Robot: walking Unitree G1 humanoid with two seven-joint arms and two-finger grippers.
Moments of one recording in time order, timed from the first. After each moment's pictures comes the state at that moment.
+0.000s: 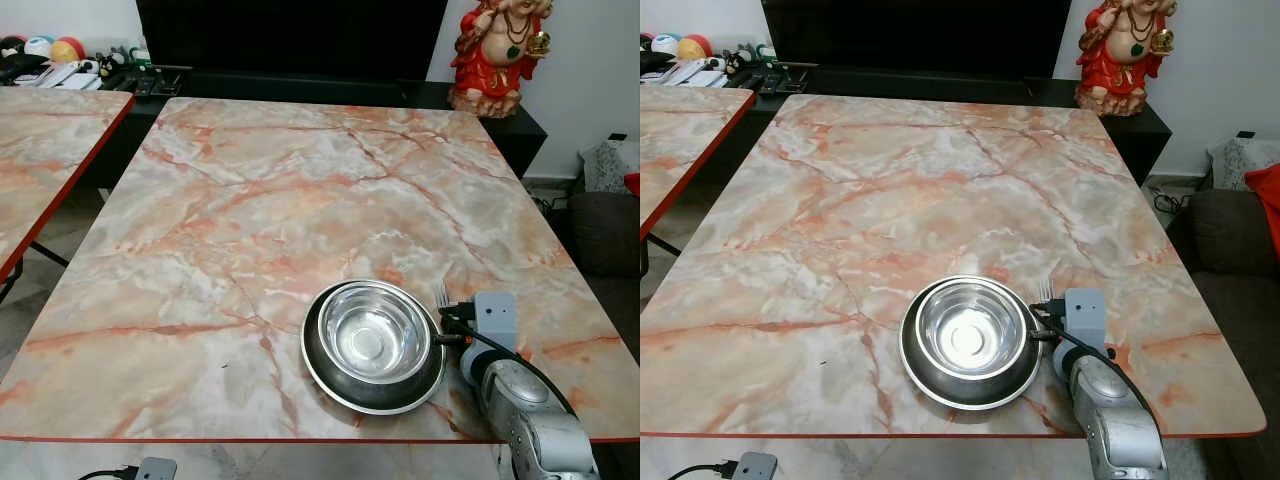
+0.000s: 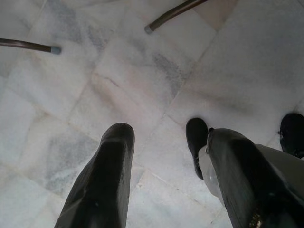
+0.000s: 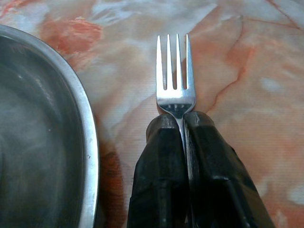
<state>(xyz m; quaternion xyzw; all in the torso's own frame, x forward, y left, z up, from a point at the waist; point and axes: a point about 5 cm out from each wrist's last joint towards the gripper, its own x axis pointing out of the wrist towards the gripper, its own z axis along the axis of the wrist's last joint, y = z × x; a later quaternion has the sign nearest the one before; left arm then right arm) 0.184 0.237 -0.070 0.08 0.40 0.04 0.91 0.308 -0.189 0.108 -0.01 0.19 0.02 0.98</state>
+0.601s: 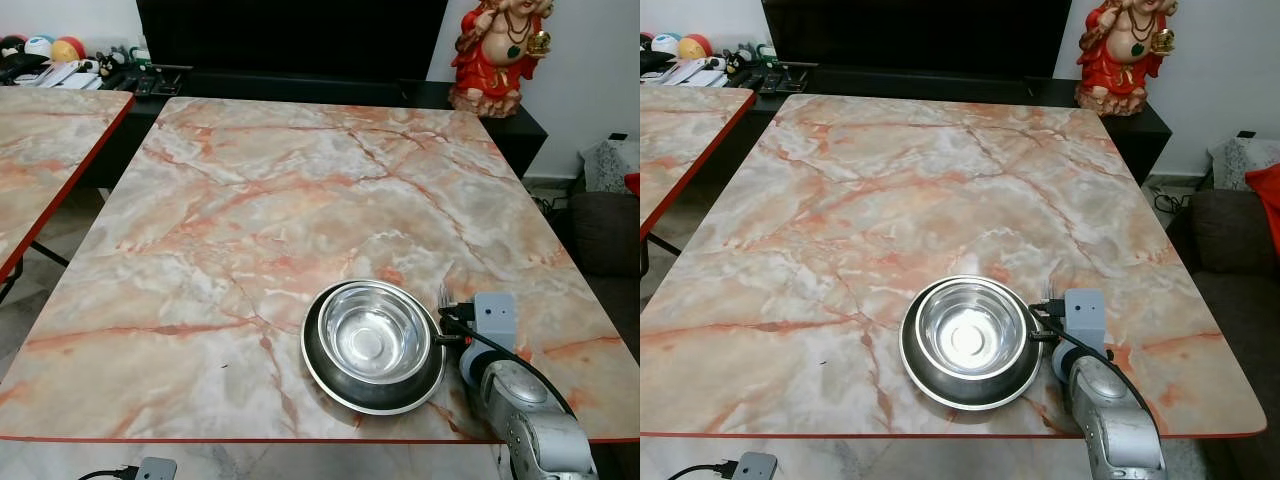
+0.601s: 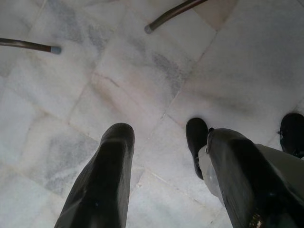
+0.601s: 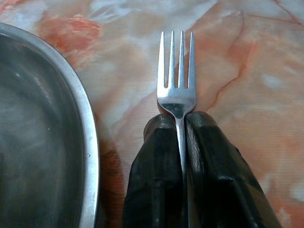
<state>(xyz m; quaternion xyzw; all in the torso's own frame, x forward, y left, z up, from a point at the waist) 0.184 0.237 -0.070 0.08 0.40 0.04 0.91 0.308 -0.188 0.107 0.00 0.19 0.01 0.98</state>
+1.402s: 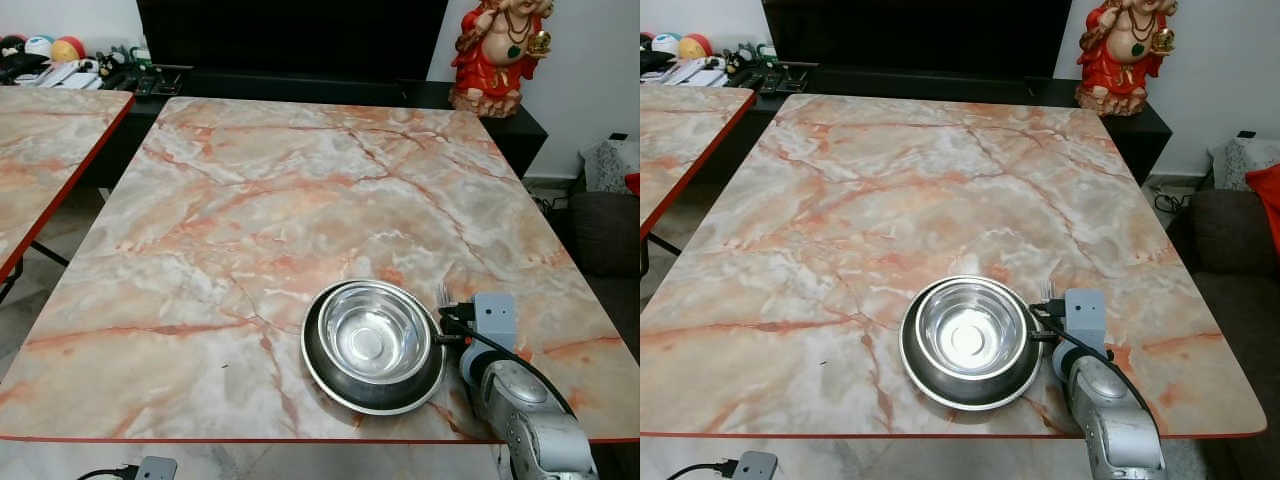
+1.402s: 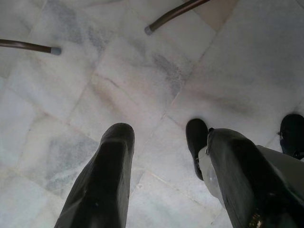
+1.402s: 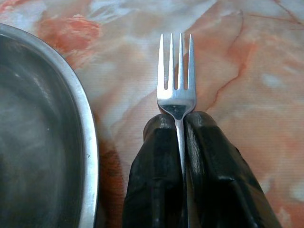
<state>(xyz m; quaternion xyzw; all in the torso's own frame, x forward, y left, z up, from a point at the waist) 0.186 0.237 -0.069 0.08 0.40 0.04 0.91 0.308 -0.188 0.107 0.00 0.19 0.01 0.98</state>
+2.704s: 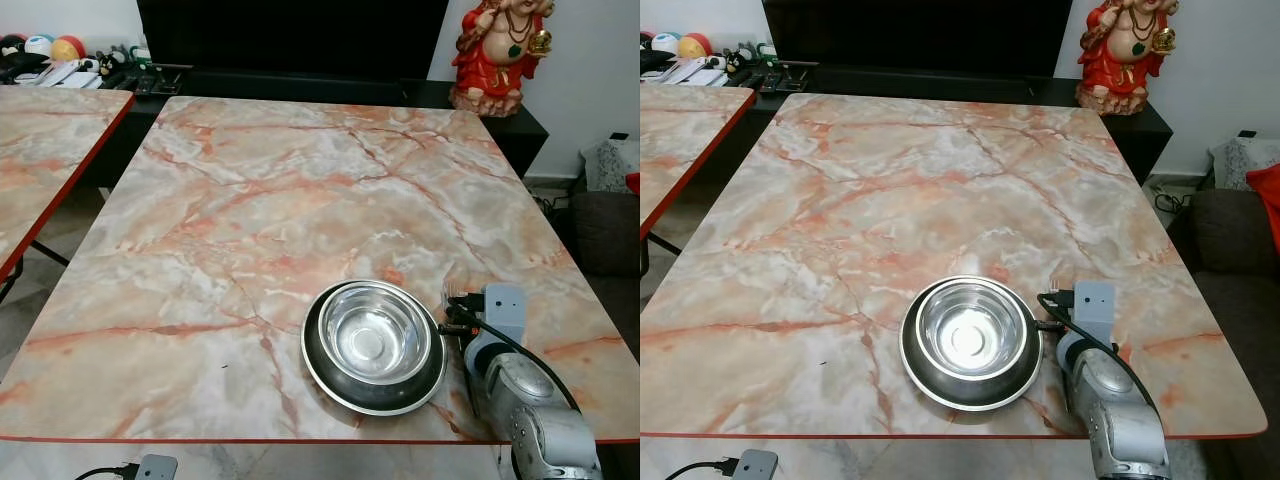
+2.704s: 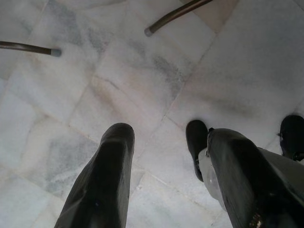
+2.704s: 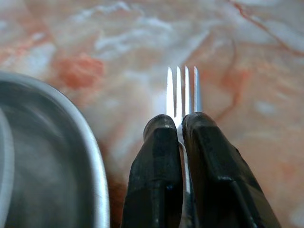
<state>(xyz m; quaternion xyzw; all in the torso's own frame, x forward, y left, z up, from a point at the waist) 0.188 0.236 -0.068 0.08 0.40 0.04 0.91 0.313 -0.186 0.123 0.04 0.15 0.01 0.99</state>
